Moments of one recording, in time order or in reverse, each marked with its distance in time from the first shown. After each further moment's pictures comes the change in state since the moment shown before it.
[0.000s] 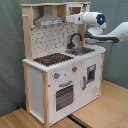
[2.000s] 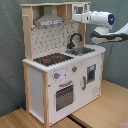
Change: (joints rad) arm 0.254 0.094 -0.142 -0.148 0.012 0.169 -0.087
